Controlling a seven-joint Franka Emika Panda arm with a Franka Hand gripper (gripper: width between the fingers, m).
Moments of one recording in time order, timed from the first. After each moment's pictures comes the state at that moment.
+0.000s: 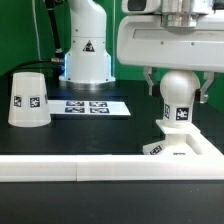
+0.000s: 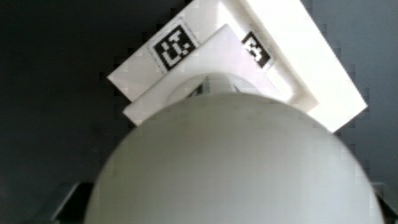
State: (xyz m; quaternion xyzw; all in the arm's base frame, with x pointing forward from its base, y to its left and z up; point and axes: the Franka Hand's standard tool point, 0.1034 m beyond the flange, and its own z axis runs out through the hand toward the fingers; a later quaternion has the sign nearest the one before) arm 0.614 0.096 0.105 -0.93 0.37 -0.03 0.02
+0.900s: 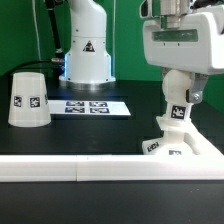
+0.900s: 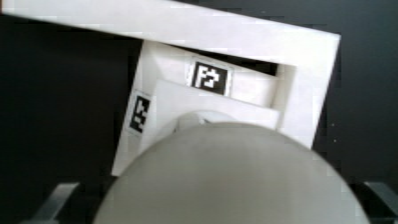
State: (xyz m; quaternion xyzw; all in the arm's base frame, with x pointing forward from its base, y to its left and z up) arm 0.609 0.104 0.105 -0.75 0.65 0.01 0.07
